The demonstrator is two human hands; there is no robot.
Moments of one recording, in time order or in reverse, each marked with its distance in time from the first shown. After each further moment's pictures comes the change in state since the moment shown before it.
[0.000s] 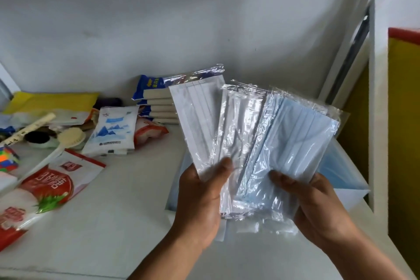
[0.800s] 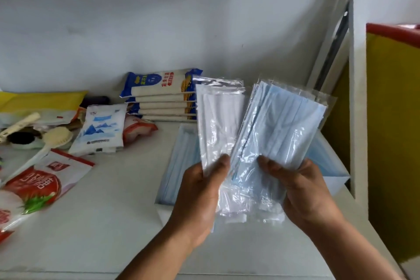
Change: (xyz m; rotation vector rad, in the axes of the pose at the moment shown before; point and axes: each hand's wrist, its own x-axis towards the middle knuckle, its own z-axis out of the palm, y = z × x) left_hand -0.008 -0.009 0.000 0.195 -0.156 -0.055; right_hand 0.001 -0.001 -0.002 -0.074 0.078 -0.082
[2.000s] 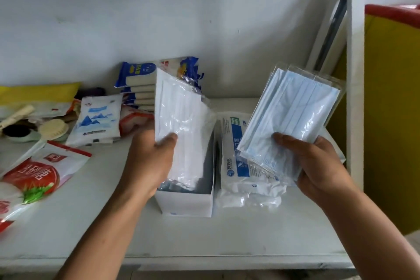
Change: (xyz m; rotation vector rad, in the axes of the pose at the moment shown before) left_hand 0.028 0.034 -0.057 0.550 0.309 0.111; right_hand 0.011 -0.025 -0.016 -0.016 0.171 0.115
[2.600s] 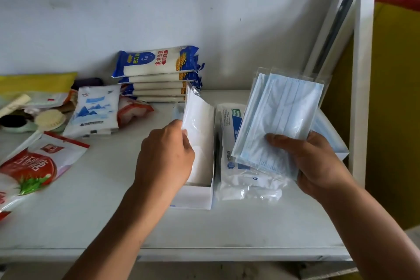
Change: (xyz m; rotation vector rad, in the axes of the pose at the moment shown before) left_hand -0.013 -0.001 0.022 0.672 0.089 0.418; right_hand -0.001 0.007 0.001 -0.091 -0.085 0.008
